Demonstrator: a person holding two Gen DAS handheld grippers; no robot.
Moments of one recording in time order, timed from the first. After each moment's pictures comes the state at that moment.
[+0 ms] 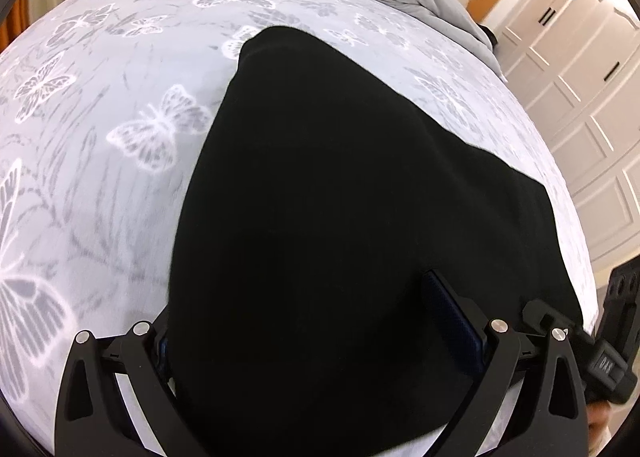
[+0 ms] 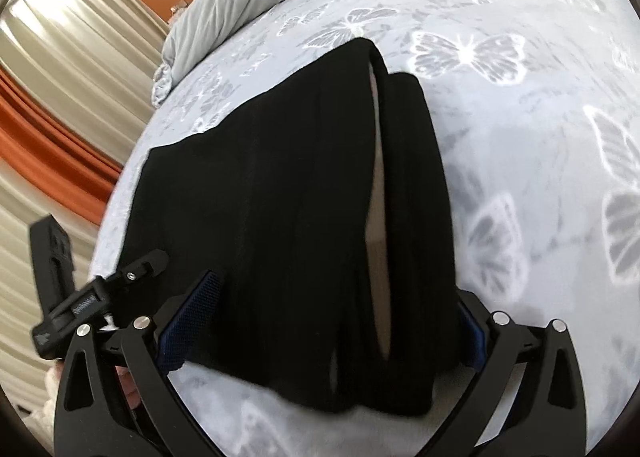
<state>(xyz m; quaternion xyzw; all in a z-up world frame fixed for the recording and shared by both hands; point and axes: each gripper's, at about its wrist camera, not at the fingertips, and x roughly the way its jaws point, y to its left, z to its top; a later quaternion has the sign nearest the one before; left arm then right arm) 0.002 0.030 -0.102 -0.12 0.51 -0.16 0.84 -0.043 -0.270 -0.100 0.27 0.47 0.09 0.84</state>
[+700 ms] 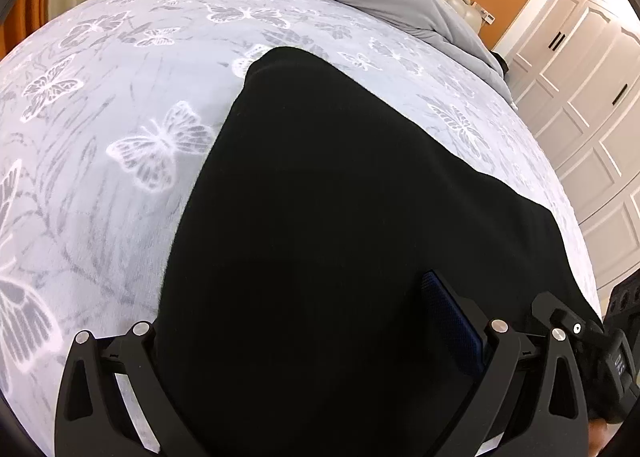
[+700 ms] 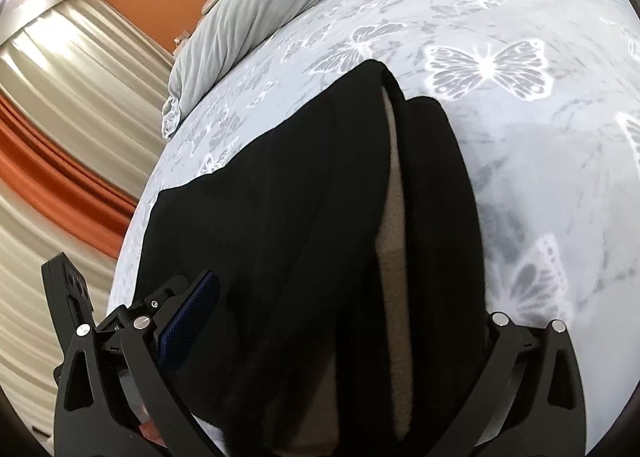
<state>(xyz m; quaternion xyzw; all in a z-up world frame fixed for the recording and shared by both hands) 0.021 0.015 -0.109 -0.14 0.48 -0.12 0.86 -0.020 -0.271 -0.104 0.32 0.42 0.09 0.84</state>
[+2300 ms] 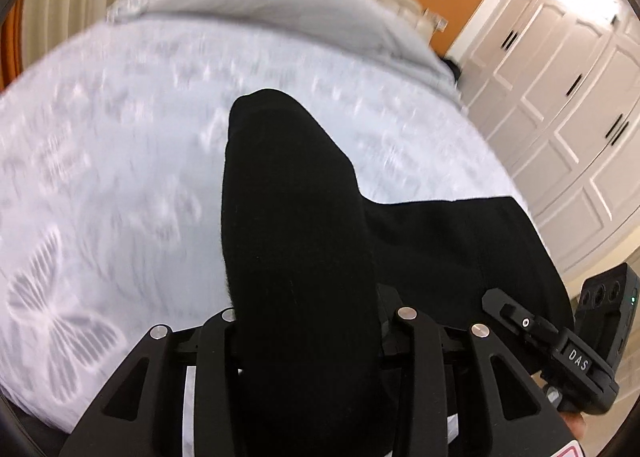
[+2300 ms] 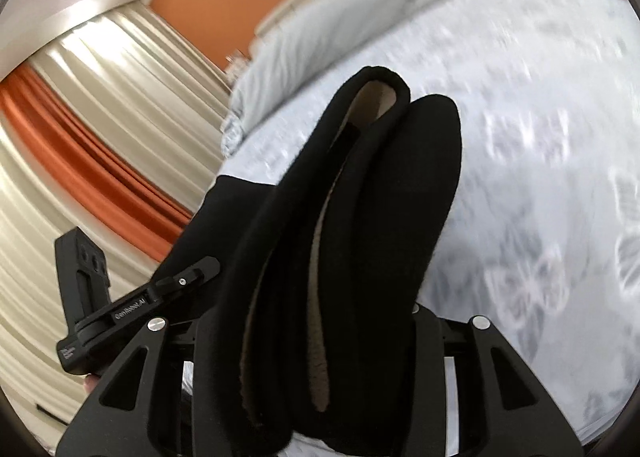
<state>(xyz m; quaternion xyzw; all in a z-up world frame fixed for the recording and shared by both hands) 0.001 0.019 -0.001 -0.13 0.42 -0.19 0.88 -0.070 -0.260 0.002 0.32 0.34 0.15 0.87</state>
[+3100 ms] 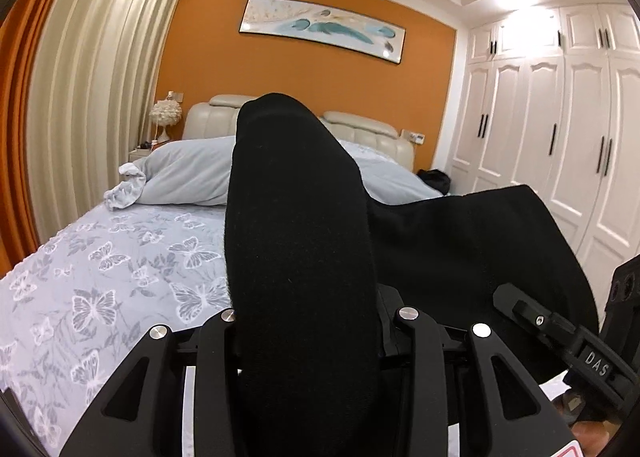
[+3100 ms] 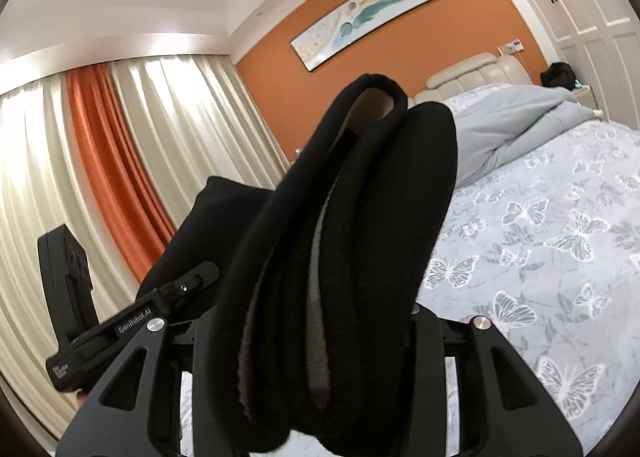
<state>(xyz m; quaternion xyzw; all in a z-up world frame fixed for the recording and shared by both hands) 0.063 -0.011 0.154 -0.07 0.19 -0.16 0.97 0.039 -0.273 0.117 0.25 0.14 0.19 0.94</state>
